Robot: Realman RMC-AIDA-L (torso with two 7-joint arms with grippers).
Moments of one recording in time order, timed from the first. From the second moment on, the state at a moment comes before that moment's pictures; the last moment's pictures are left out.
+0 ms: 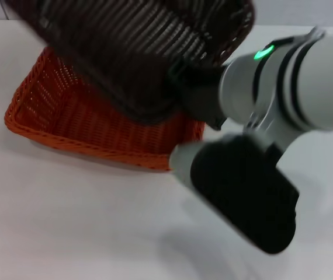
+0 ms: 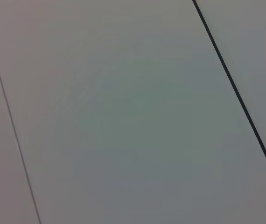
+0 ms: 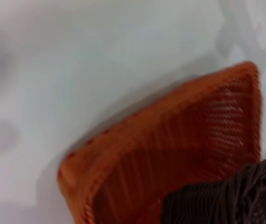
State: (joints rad) left arm -0.38 -2.07 1.29 0.30 -0.32 1.12 0.34; right arm 0.58 2.08 -2.13 -1.98 -2.91 -1.40 1.64
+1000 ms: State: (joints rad) left arm -0.42 -2.07 1.29 0.30 -0.32 1.02 0.35; right arm 0.37 2.07 -2.16 -2.06 -2.92 -1.36 1.69
